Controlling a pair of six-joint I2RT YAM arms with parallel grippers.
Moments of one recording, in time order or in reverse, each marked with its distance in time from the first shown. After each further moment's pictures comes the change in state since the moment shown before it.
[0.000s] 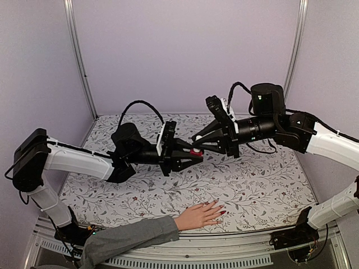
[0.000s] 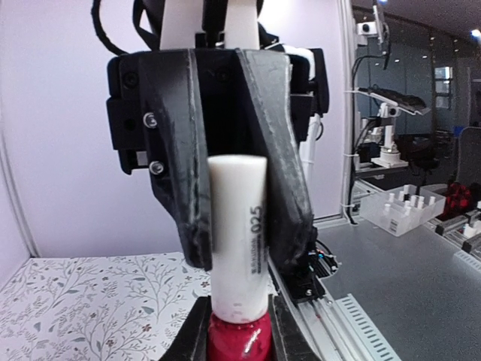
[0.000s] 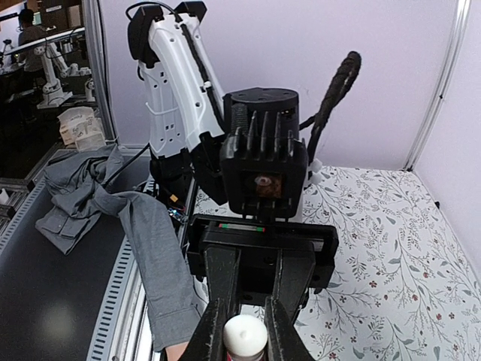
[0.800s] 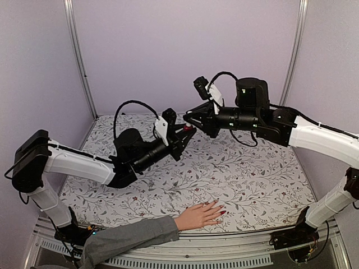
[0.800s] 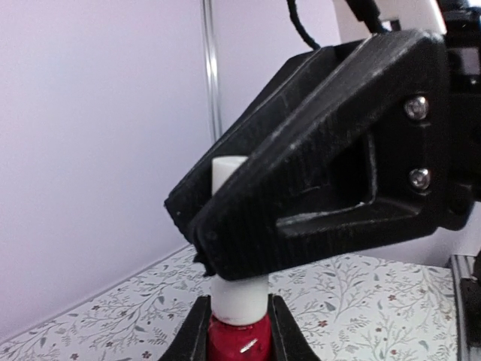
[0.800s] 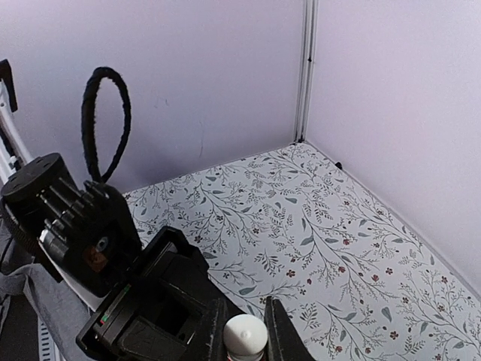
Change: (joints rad) left arm -0.061 -0.008 -0.023 -0.005 -0.800 0.174; right arm -0.008 0.154 0.093 0.146 0.420 0.199
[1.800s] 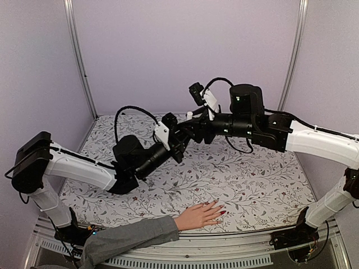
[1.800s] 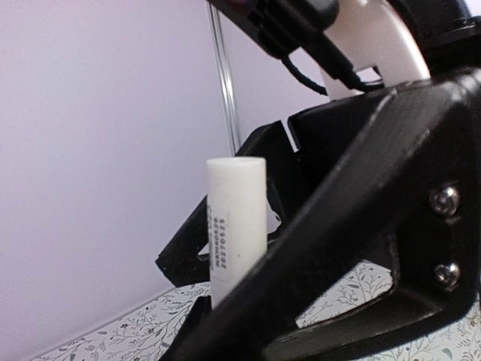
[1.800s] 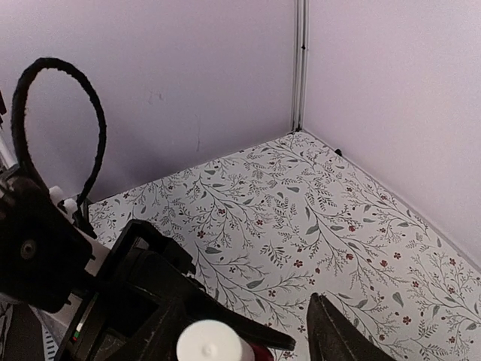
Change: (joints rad) left arm -0.066 0.019 -0.023 0.116 -0.187 0.143; right arm 0.043 0.020 -0.024 0.025 0.121 0.067
